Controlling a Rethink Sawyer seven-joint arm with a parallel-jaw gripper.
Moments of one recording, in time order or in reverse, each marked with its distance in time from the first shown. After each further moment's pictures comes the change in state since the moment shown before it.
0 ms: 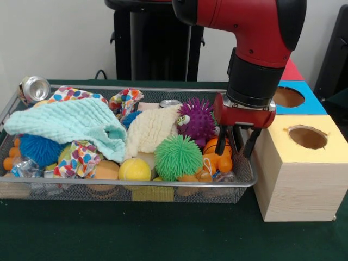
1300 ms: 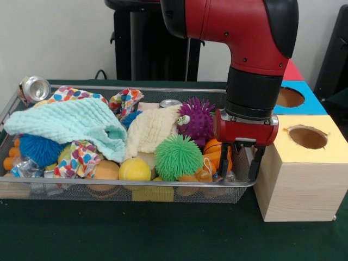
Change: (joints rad) arm -0.051 0.016 0.052 -0.004 0.051 -0.187 0.000
